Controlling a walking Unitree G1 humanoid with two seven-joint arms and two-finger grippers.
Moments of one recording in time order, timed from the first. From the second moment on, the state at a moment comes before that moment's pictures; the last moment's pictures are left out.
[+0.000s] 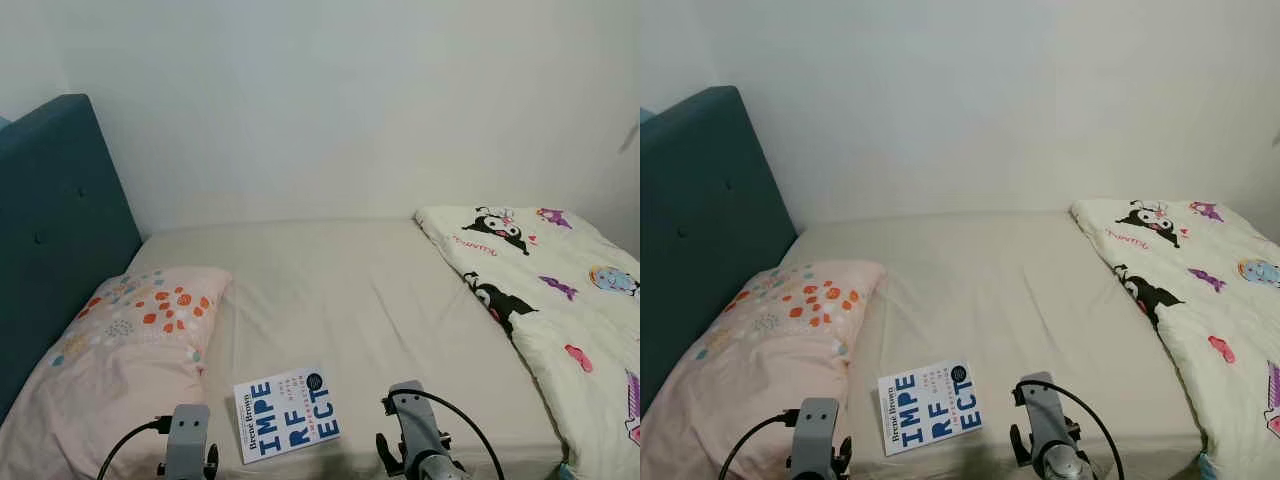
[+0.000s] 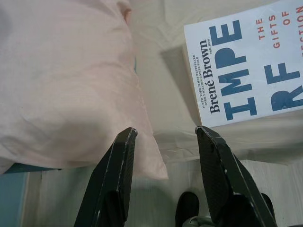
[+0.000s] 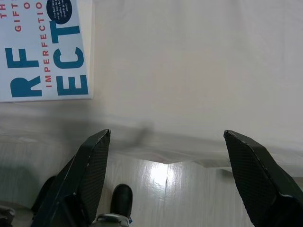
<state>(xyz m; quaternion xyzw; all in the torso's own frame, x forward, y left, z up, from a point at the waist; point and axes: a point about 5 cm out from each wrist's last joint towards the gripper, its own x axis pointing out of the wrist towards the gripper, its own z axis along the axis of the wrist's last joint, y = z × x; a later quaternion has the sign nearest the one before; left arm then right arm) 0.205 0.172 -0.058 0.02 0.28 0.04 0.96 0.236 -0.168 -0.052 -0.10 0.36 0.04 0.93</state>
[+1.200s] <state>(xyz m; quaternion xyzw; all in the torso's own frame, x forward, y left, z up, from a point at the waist) 0.205 0.171 -0.057 0.02 0.28 0.04 0.96 0.234 -0.167 -0.055 -0.09 0.37 0.05 0.92</state>
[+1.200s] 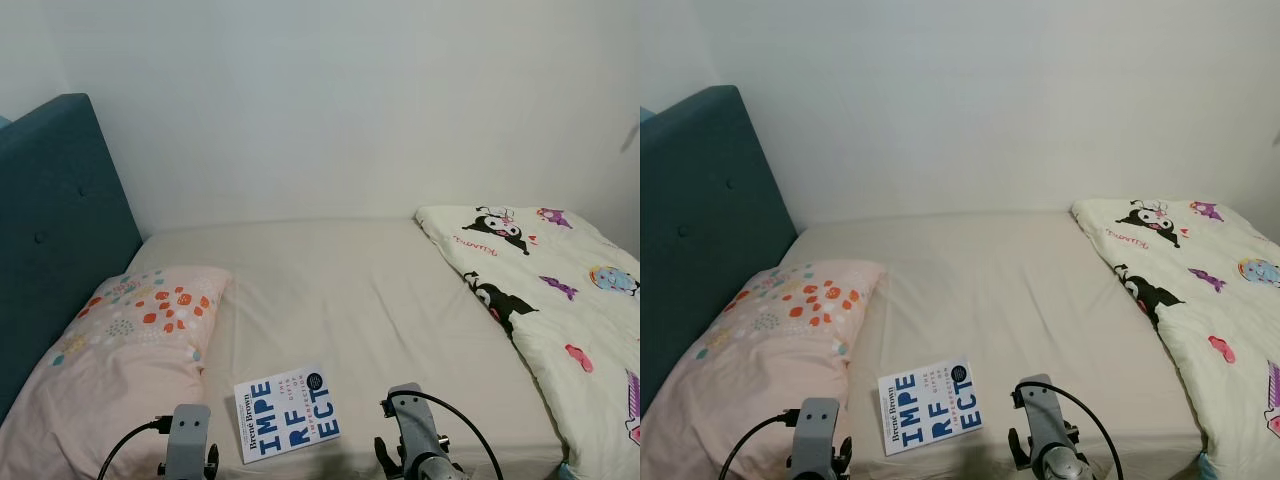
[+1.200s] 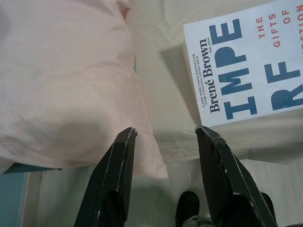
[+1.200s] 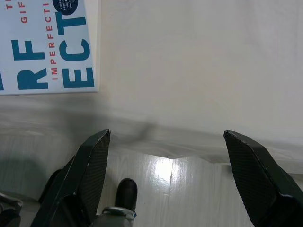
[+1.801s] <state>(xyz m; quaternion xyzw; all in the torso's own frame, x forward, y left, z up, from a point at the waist) 0.206 0.170 -0.056 0.02 0.28 0.04 0.96 0.236 -0.166 -0.054 -0.09 0.36 0.05 0.93</state>
